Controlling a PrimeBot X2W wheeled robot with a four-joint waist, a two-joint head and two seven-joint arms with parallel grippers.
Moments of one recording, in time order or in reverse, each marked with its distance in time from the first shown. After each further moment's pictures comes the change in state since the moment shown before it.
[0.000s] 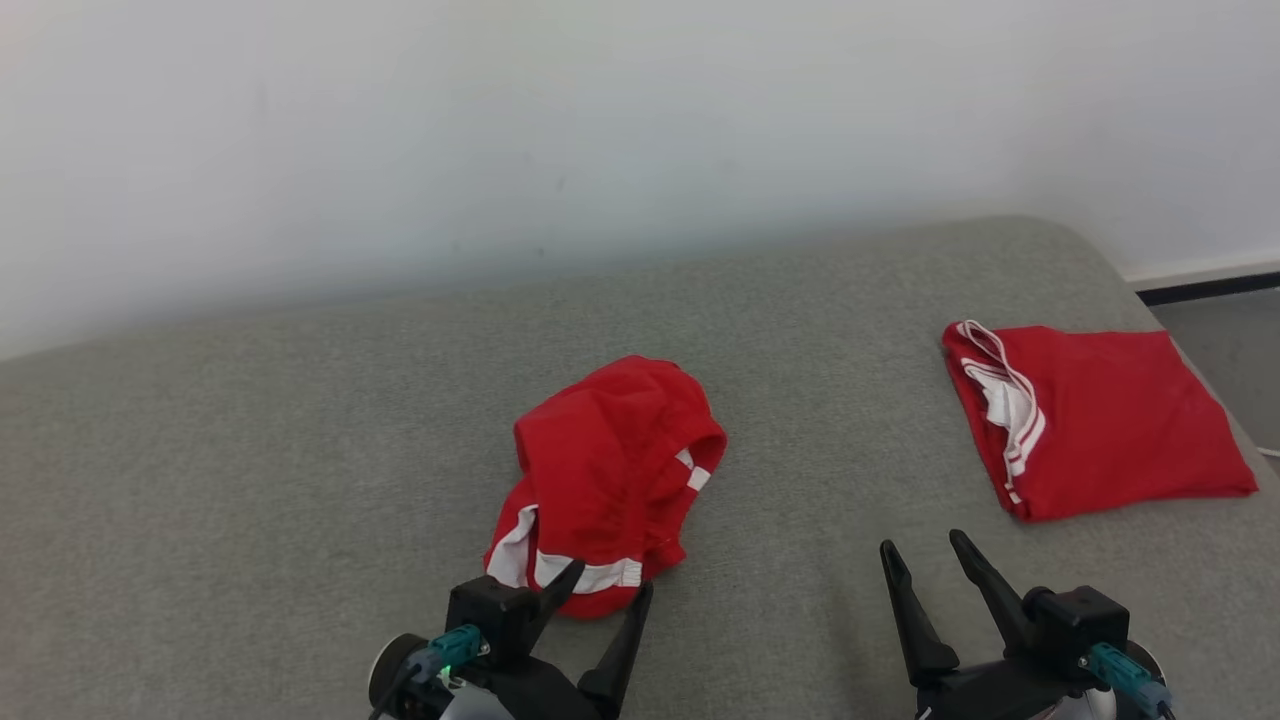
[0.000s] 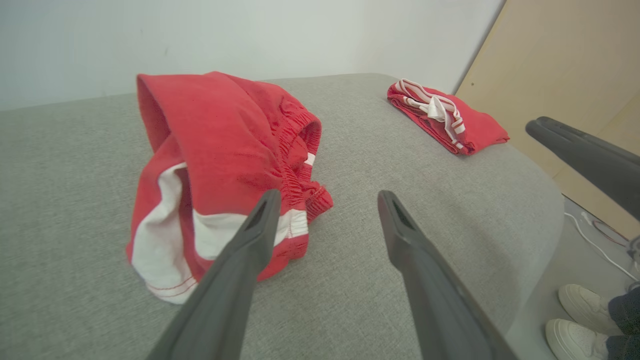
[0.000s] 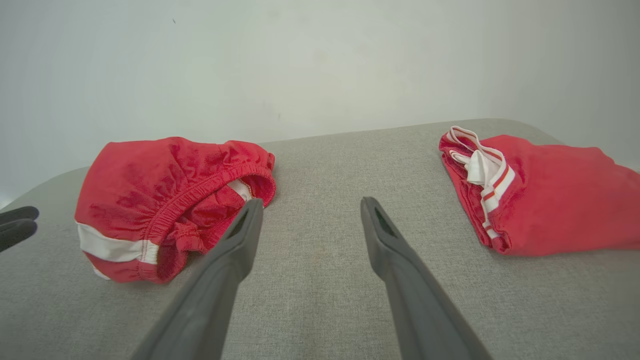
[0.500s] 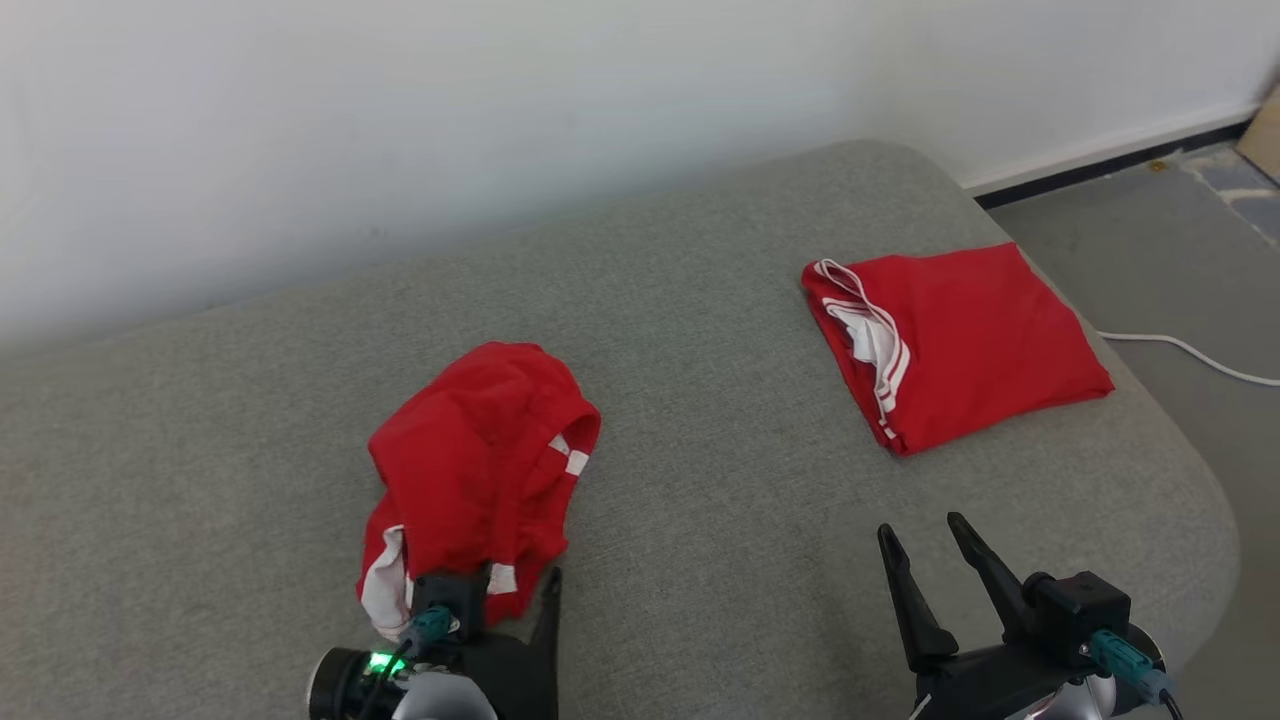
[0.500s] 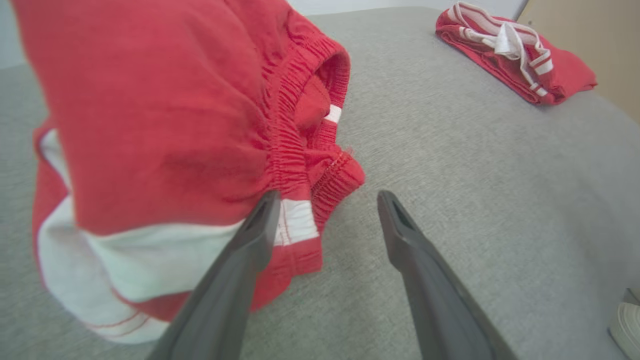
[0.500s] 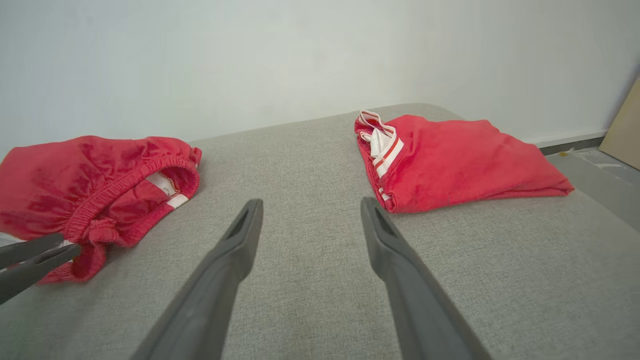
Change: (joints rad) left arm -0.138 0.001 -0.089 0.298 -0.041 0.174 -0.091; right arm -0.034 -0.017 0.017 -0.003 0.006 0.000 -0.006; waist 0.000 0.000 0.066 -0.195
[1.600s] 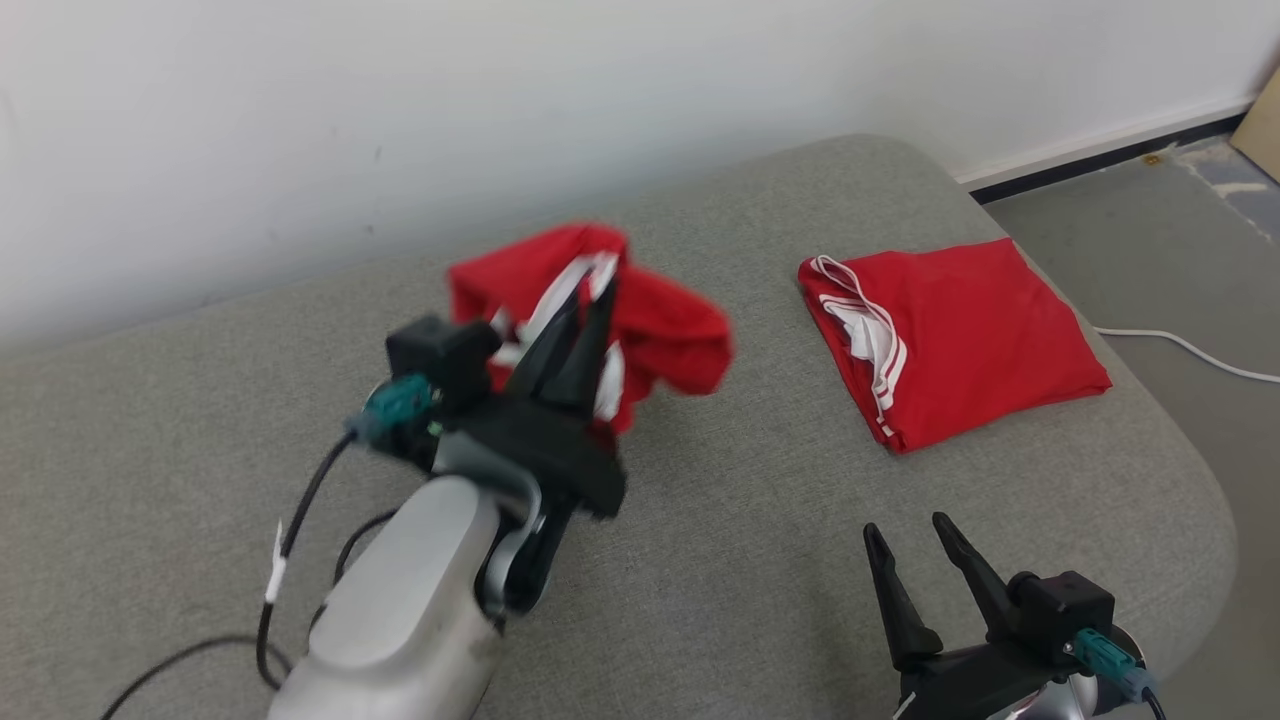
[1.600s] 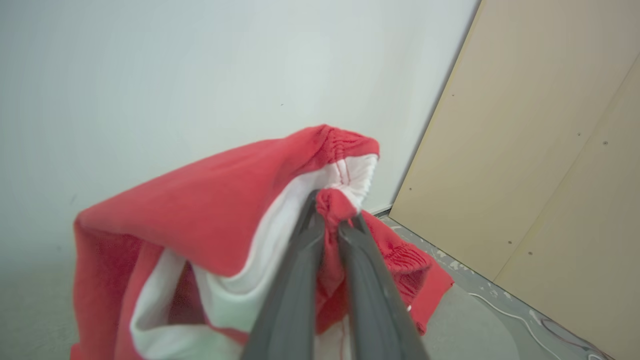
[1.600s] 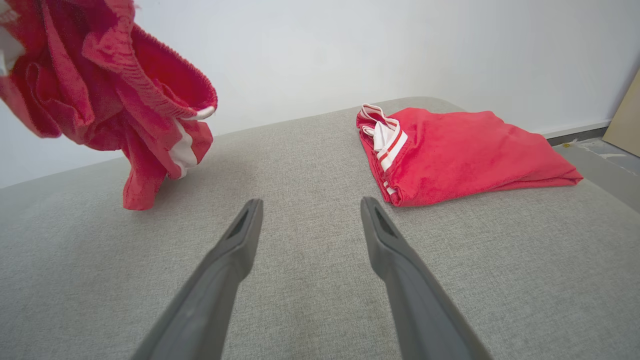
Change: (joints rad) left arm -0.329 0.000 -0.057 -0.125 -0.276 -0.077 -0.100; right arm -0.015 0.024 0.005 0.033 0.004 0.000 -0.015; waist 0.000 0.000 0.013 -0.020
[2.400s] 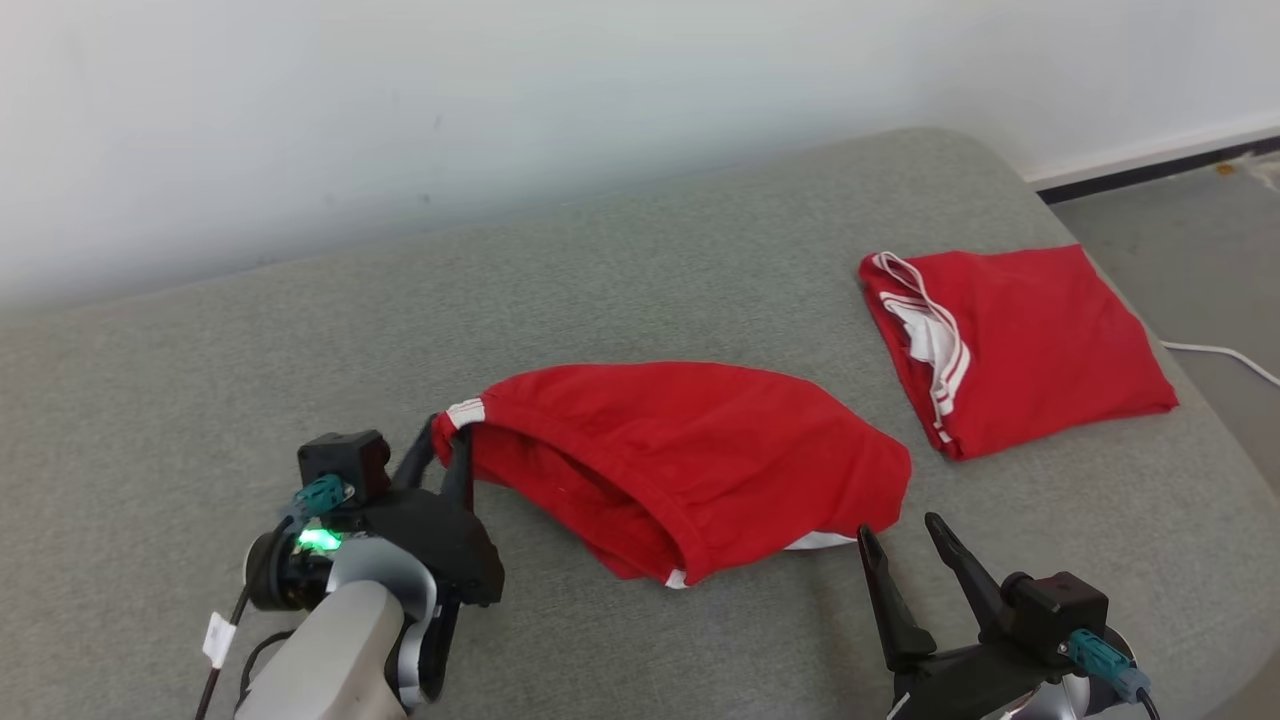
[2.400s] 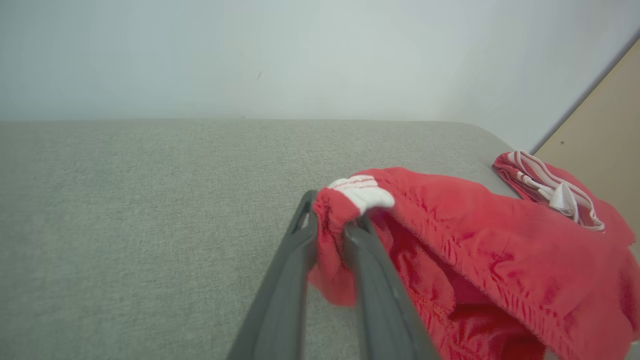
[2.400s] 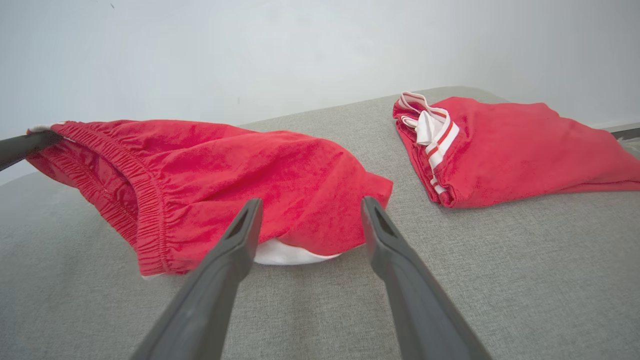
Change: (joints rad) left arm 0.065 0.107 -0.059 0.217 -0.114 0.159 -0.027; right arm -0.011 0.002 0.019 0.021 0.017 0.000 -0.019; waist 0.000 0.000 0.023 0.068
